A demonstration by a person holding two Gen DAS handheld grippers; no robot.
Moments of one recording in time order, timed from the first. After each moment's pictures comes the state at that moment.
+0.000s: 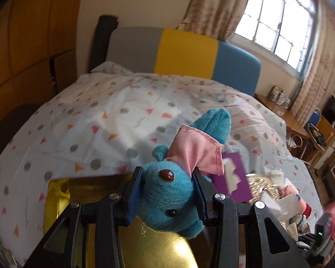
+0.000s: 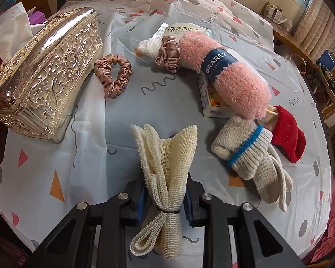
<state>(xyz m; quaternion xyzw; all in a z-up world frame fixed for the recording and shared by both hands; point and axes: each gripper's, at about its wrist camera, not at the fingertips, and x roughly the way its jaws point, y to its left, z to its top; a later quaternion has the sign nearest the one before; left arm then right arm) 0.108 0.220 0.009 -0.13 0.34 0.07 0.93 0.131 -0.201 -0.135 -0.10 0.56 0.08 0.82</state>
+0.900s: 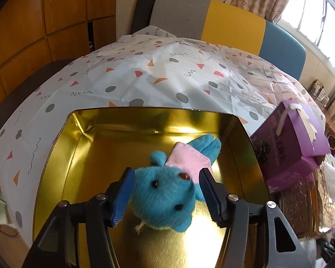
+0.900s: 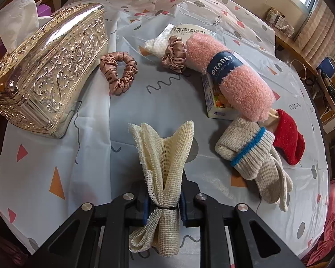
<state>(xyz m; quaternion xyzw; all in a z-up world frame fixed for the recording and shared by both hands) 0.085 0.236 -0.089 -0.15 0.41 0.18 0.88 0.120 -0.199 -0.132 -0.12 0.55 0.08 0.82</state>
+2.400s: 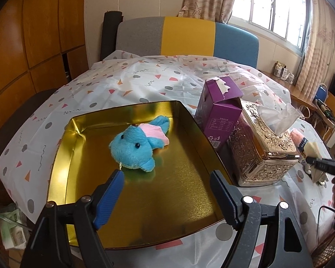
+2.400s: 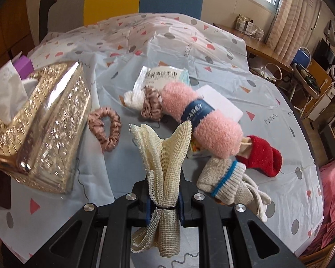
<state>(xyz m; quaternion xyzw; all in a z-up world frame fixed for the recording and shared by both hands) -0.012 0.157 -0.053 -0.07 0.36 0.10 0.92 0.137 -0.189 -0.085 -0.06 0.48 0.02 0.88</state>
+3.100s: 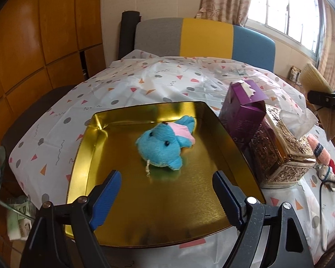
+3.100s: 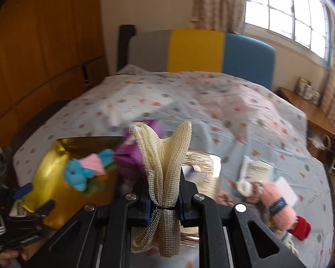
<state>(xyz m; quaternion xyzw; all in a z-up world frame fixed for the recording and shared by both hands) -0.023 0.184 -0.058 -0.07 0.36 0.15 0.92 0.103 -0.026 0.030 -0.08 0.35 0.25 0.90</state>
